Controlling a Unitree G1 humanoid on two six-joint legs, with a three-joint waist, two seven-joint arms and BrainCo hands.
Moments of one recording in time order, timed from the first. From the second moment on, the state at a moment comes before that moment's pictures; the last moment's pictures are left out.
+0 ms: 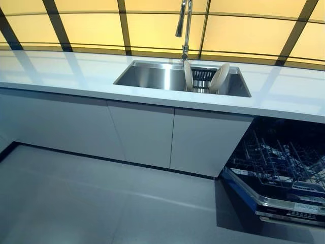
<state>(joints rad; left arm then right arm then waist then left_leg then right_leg) -0.03 0.22 -0.21 1.28 -0.35 0.10 0.06 -0.05 -0.25 0.26 1.28 0.27 0.14 -0.07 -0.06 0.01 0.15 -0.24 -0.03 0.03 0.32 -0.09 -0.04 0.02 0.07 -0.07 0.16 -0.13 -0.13</state>
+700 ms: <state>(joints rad) -0.10 0.25 -0.22 1.27 -0.33 0.08 0.06 -0.09 -0.23 0.25 1.30 0.22 0.09 0.06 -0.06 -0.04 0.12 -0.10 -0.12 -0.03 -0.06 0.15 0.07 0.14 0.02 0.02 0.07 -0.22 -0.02</state>
